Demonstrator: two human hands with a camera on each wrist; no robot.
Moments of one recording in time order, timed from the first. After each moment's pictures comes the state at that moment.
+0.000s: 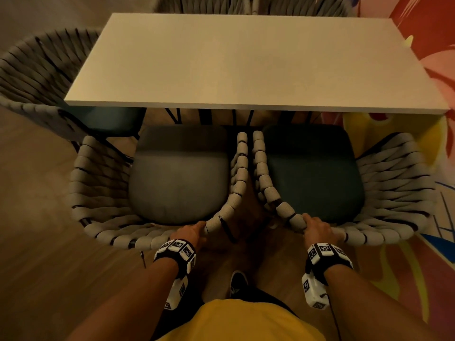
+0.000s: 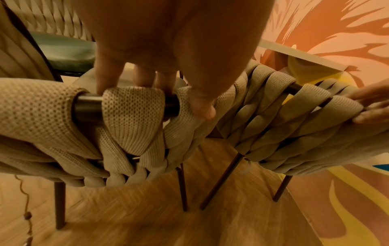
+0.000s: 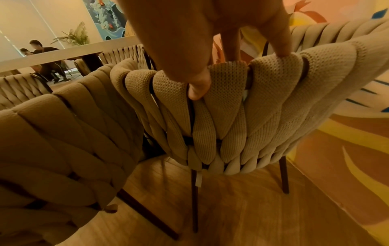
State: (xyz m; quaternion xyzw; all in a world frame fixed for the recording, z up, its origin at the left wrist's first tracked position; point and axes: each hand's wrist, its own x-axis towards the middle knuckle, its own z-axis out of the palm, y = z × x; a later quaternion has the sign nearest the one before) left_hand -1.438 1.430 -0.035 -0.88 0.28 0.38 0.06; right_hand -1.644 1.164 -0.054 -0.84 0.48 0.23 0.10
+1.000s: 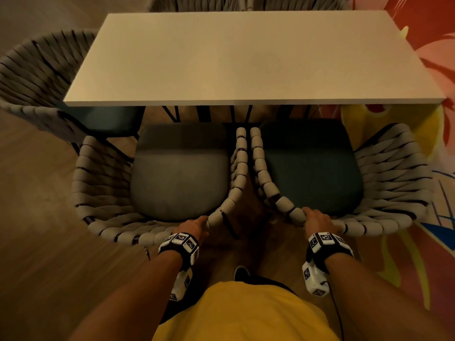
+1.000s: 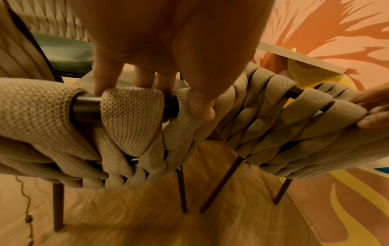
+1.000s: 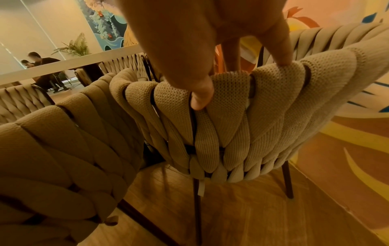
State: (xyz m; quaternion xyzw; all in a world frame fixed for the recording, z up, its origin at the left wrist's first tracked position) left_hand -1.435 1.431 -0.045 -0.88 0.28 0.38 0.03; right_hand -1.644 1.166 -0.048 -0.84 0.48 0.22 0.15
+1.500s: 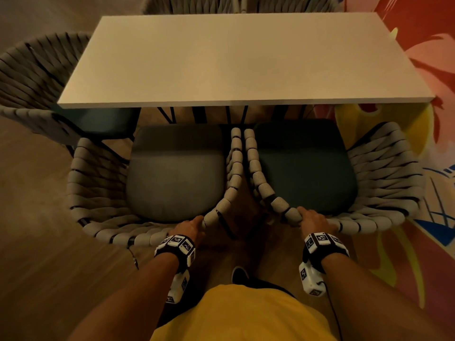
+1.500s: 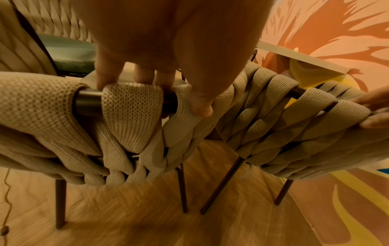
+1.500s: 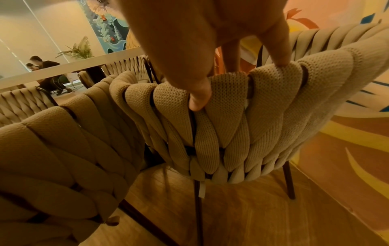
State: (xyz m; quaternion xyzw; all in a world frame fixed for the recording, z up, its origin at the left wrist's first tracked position) left_hand -1.440 1.434 -0.049 -0.89 0.27 0.37 0.03; right_hand -1.652 1.169 -0.046 -0.84 0.47 0.24 0.14
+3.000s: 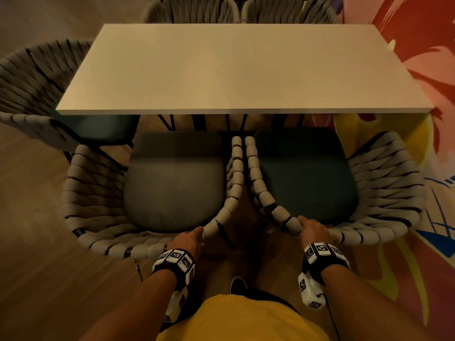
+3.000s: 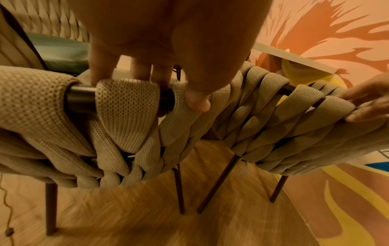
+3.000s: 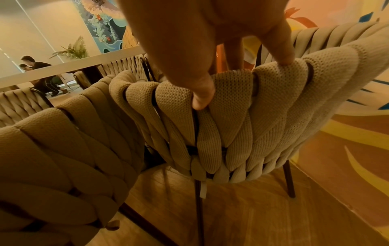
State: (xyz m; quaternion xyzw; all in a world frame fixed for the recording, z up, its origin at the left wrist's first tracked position) left_hand -1.442 1.436 -0.056 -0.89 0.27 0.35 0.03; right_hand -1.644 1.167 -0.050 -0.84 0.47 0.24 0.14
